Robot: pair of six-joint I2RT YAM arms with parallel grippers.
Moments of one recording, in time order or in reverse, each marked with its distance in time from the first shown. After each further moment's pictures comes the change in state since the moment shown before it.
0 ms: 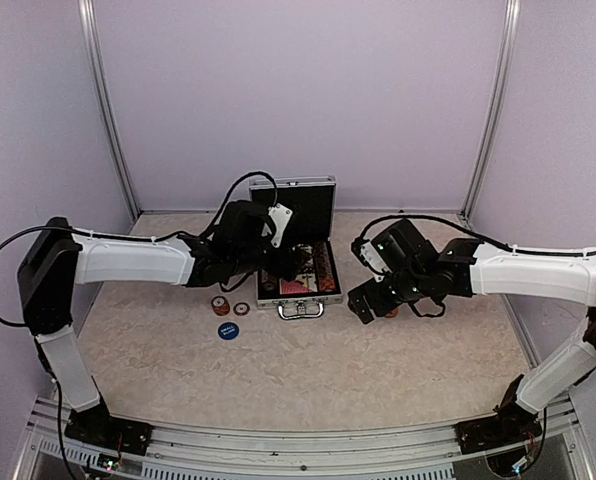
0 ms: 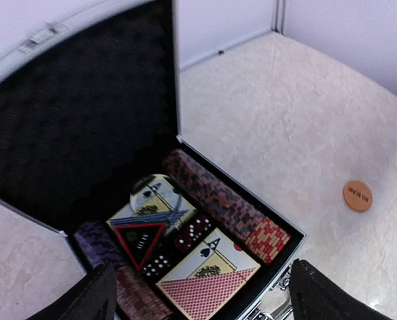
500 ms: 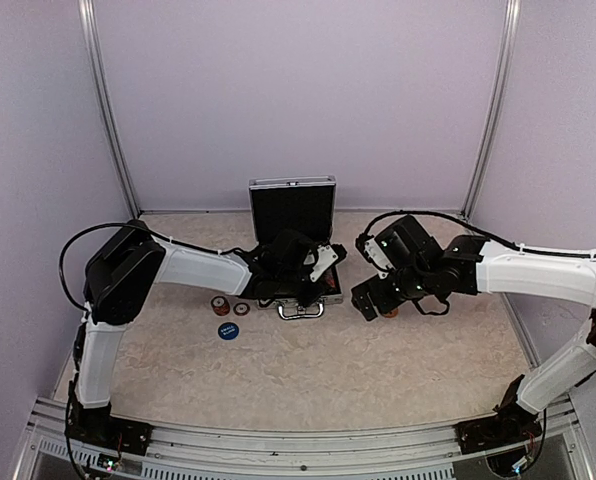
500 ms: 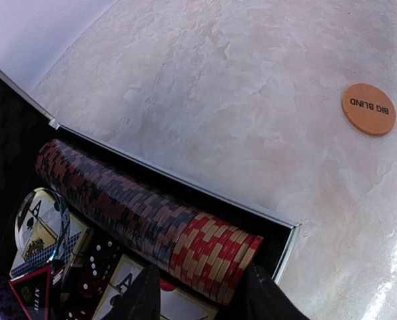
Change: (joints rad) left arm -0.047 0.371 0.257 -0.050 0.097 0.262; right arm 0.000 -0.027 0.014 -0.036 0.026 0.007
